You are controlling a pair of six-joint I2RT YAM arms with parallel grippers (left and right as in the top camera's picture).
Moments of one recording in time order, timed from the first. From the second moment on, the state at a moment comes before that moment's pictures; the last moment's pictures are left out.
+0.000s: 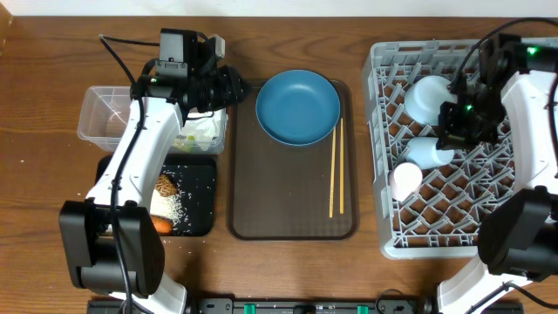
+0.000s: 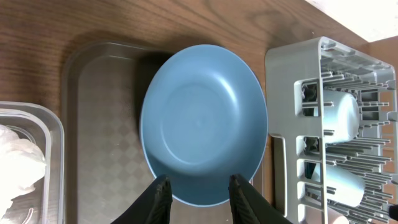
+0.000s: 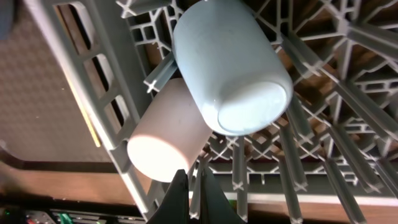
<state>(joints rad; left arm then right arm) -0.10 1.75 1.42 -0.61 0.51 -0.42 -0.14 1.86 1.73 -1.53 -0.17 0.02</state>
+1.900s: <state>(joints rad) -0.17 1.75 1.42 -0.68 0.35 -0.40 0.11 1.85 1.68 -0.87 -0.44 0.02</state>
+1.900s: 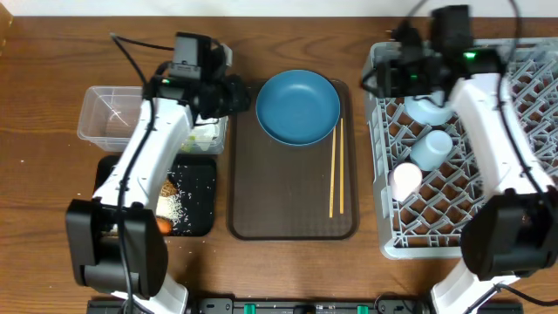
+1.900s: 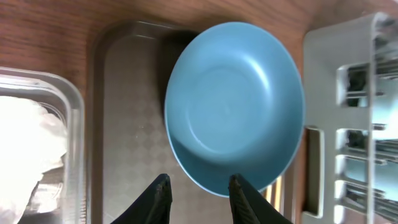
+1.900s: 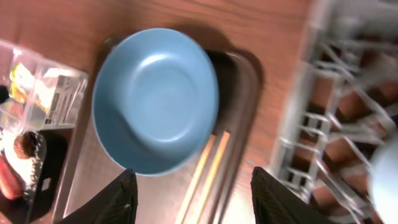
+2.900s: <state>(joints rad) -0.27 2.05 1.42 -0.49 0.12 -0.50 0.23 1.85 1.68 -1.00 -0.25 0.02</state>
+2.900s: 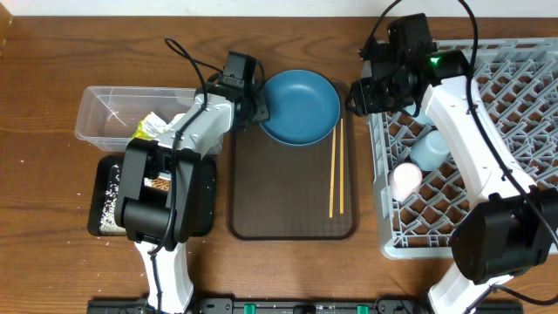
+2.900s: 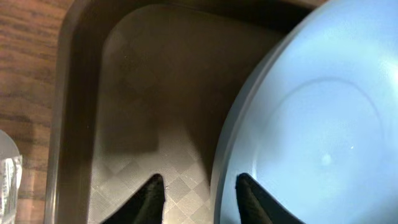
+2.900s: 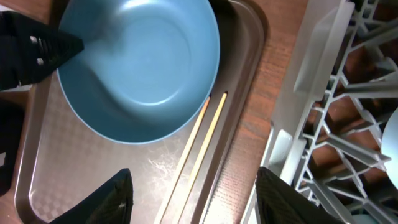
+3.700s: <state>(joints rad) -0.32 2.07 1.42 -0.48 0.07 -0.51 0.23 1.85 1.68 -1.01 -0.25 0.02</state>
